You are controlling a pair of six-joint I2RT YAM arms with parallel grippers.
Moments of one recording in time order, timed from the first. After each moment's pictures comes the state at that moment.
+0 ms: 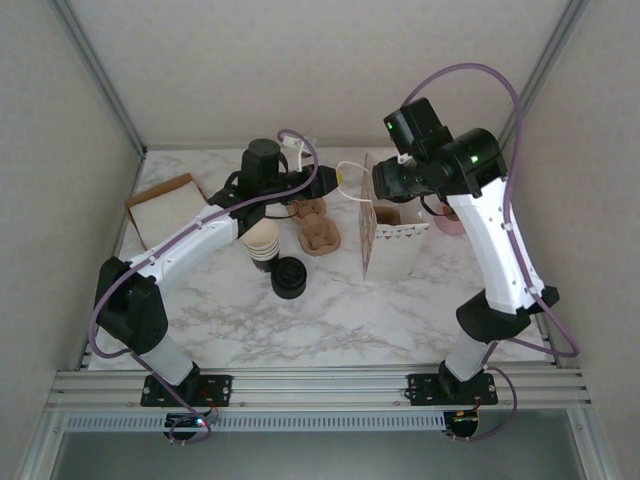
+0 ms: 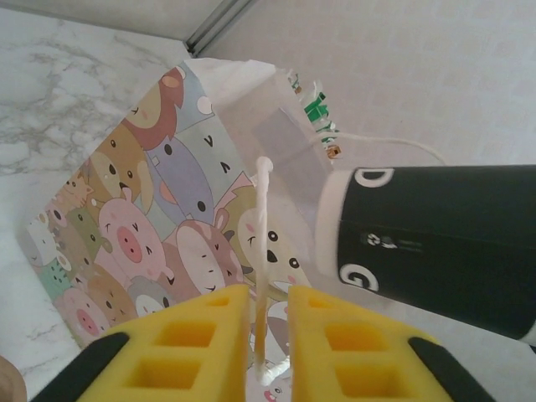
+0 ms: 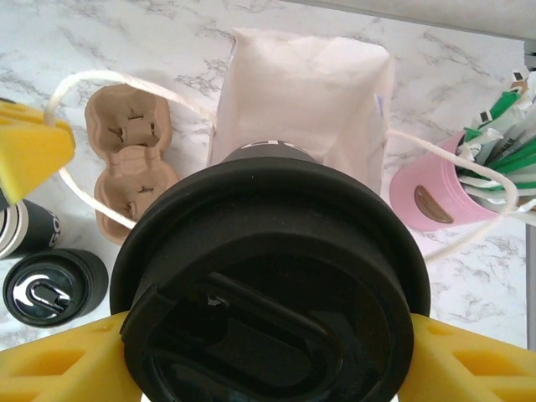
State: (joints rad) left arm -0.52 1.63 1.38 -0.03 0.55 -0.71; right arm 0.64 1.75 2.46 -1.69 0.32 0.32
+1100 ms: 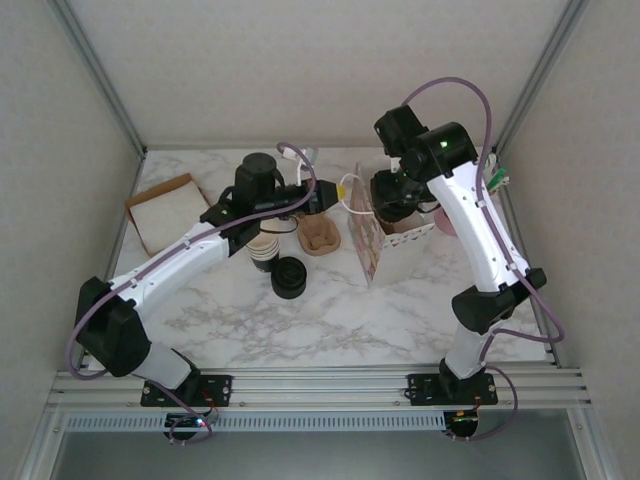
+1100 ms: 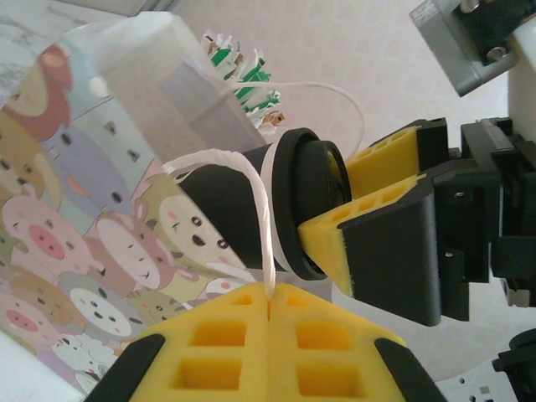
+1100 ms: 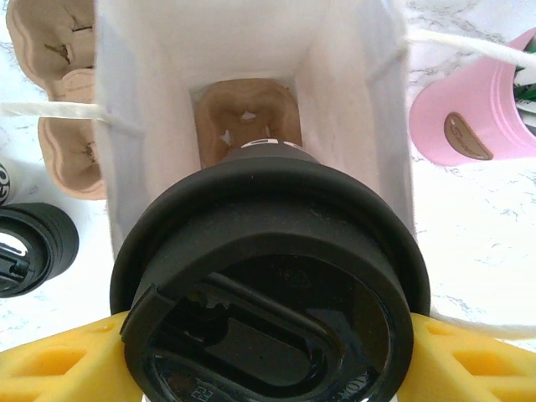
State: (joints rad) left arm -0.59 1.48 1.26 0.00 0.57 -0.76; right arm 0.56 1.78 2.27 -1.69 0.22 0.33
